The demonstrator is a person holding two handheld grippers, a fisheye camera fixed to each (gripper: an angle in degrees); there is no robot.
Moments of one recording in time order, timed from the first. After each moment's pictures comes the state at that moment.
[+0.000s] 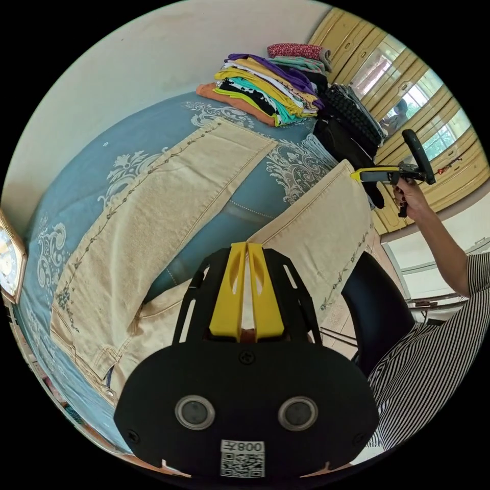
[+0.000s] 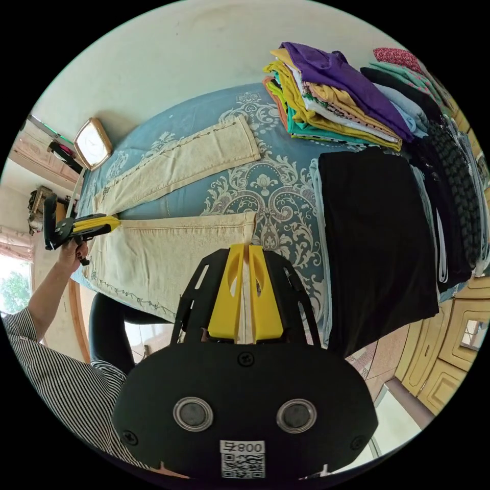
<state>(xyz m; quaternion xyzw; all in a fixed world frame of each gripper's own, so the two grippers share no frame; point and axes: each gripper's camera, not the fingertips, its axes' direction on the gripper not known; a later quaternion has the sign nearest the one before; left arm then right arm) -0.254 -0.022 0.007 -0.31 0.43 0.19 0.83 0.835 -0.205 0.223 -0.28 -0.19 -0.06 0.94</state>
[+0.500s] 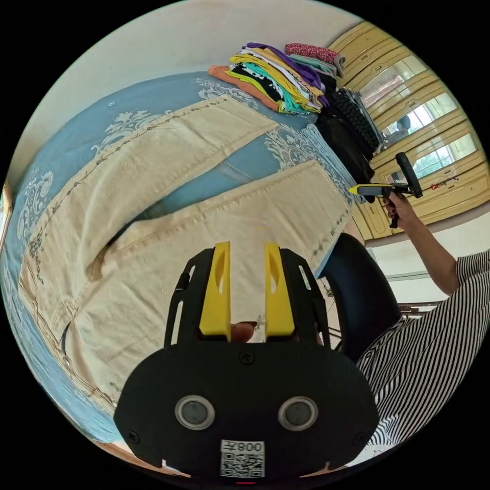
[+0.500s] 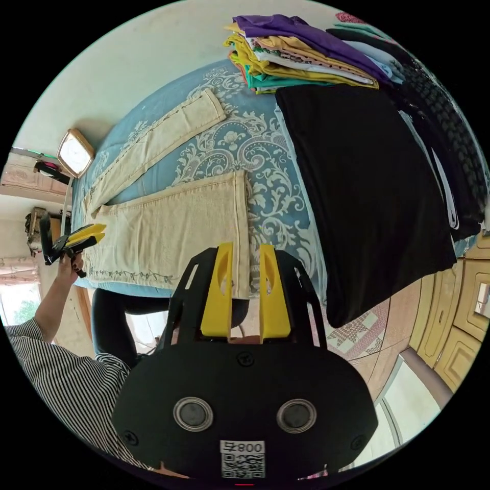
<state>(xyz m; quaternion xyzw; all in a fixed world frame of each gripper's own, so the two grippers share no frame) -0.288 0.058 -0.030 -0.37 0.44 0.16 0.80 0.844 -0.152 0.229 -0.35 -0.18 -0.01 0.92</state>
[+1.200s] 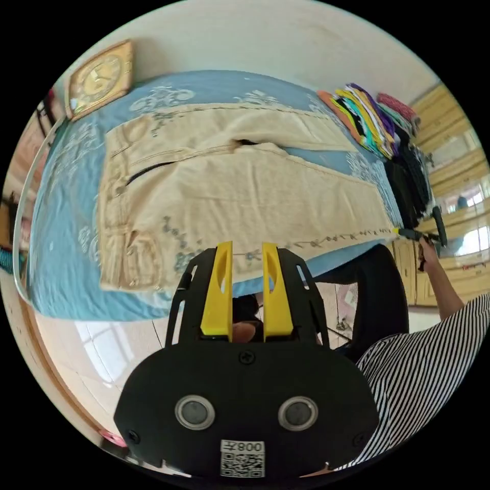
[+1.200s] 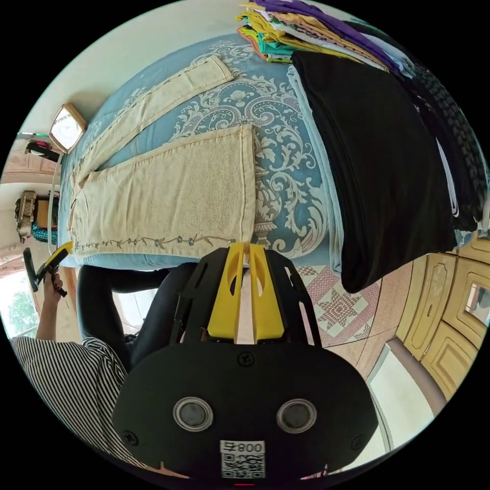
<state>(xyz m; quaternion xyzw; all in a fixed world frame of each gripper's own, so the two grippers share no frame) -0.540 0.145 -0.093 -0.41 0.22 -0.13 0.88 0.750 -0.157 0.221 -0.38 -0.13 -0.07 0.91</state>
